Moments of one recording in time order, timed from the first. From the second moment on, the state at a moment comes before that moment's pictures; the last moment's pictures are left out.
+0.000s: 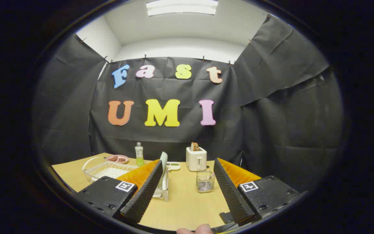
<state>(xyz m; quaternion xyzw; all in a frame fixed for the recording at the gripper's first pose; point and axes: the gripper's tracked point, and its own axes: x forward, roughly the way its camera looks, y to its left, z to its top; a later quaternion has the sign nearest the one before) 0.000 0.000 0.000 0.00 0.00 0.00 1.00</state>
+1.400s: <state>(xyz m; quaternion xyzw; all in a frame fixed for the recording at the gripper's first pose) 0.018 0.011 0.009 0.00 0.02 0.01 1.00</state>
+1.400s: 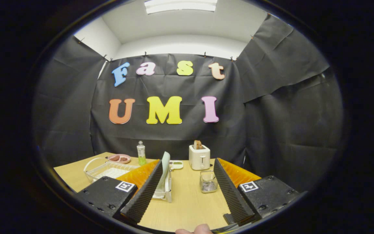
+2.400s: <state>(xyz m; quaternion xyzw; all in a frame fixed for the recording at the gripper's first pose) 0.126 0.068 0.055 -0.03 0.25 0.13 0.96</state>
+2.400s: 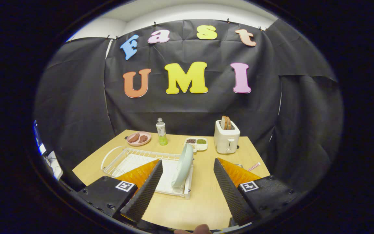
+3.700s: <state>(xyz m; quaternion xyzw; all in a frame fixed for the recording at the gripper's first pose) 0.271 0.111 -0.043 0.00 0.56 0.07 0.83</state>
